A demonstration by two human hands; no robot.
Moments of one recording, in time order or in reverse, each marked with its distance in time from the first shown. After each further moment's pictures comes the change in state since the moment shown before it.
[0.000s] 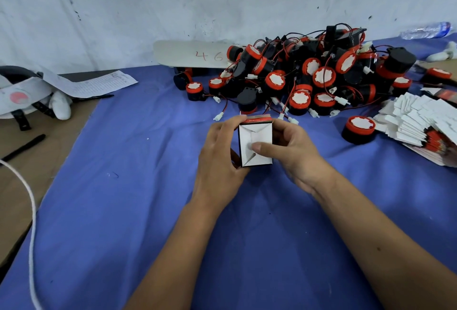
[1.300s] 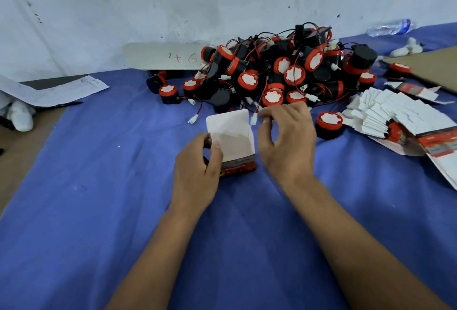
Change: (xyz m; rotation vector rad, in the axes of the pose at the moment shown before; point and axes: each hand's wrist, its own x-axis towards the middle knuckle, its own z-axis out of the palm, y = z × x) left_hand -0.001 0.008 0.013 -0.011 0.016 -0.209; right_hand -0.015 -0.021 -0.009 -1.193 0.672 -0.604
